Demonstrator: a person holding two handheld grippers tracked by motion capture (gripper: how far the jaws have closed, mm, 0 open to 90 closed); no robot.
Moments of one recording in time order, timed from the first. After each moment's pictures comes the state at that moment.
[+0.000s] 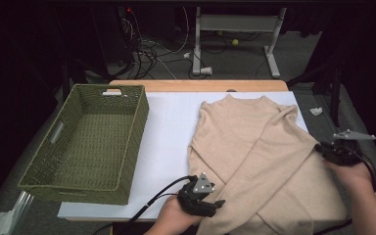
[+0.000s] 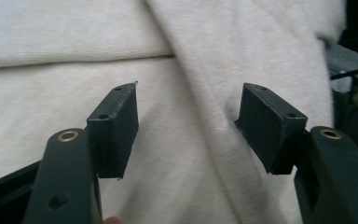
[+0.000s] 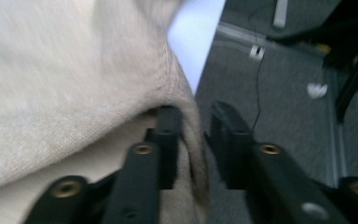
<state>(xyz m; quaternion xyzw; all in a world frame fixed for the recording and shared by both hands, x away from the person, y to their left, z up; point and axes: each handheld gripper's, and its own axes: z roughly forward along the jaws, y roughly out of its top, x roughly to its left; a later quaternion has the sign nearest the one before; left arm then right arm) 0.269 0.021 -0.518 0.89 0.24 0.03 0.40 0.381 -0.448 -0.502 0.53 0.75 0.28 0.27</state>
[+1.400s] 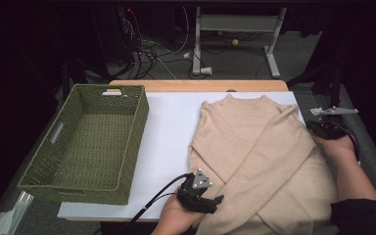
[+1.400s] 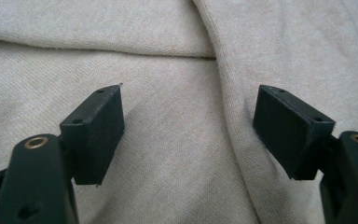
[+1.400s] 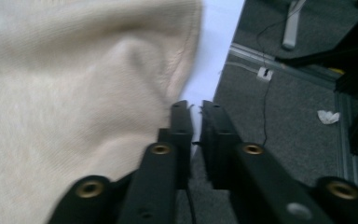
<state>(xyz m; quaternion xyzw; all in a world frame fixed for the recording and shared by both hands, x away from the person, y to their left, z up) 0.275 0.025 -0.523 0.86 0.30 0.05 0.40 0.471 -0.444 -0.493 0.51 0.75 0.32 0.27</state>
